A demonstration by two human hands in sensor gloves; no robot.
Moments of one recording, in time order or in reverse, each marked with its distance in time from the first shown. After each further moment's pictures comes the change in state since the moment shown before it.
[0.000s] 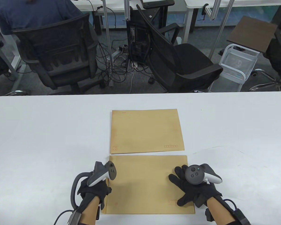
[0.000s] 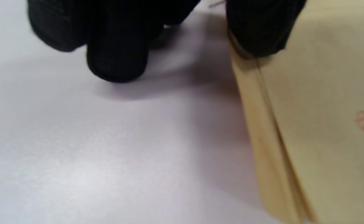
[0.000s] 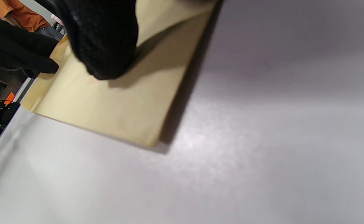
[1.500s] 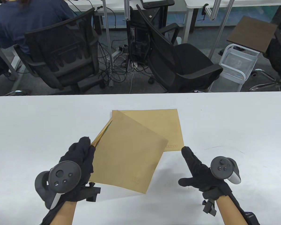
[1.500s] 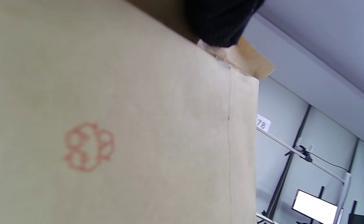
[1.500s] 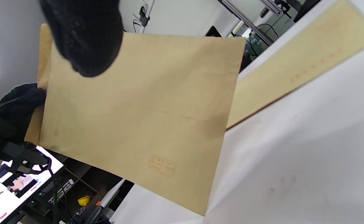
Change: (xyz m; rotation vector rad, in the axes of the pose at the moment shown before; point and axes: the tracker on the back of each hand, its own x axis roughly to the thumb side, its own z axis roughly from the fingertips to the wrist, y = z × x) left_hand -0.056 0.142 0.192 1.115 -0.295 0.567; right_hand 0.053 -0.071 0.075 -0.590 -0.370 -0.177
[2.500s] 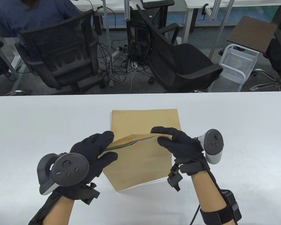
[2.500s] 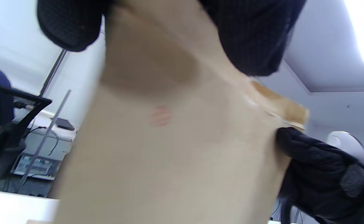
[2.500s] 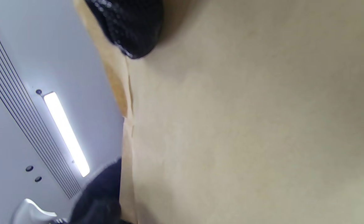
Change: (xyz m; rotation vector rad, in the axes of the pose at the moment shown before) left_hand 0.017 0.010 -0.019 -0.266 -0.272 0.071; right_hand 0.114 -0.037 -0.078 -0.339 -0.250 -0.365
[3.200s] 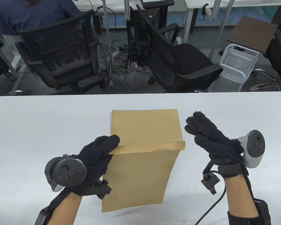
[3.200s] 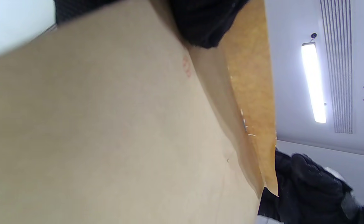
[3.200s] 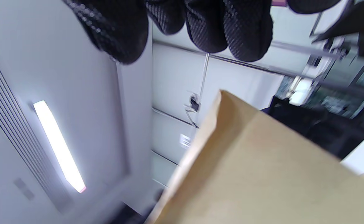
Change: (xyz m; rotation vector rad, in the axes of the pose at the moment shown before) left_hand -0.007 -0.045 -0.006 0.160 -0.156 0.224; right_hand 0.044 -0.067 0.026 0.034 0.083 0.211
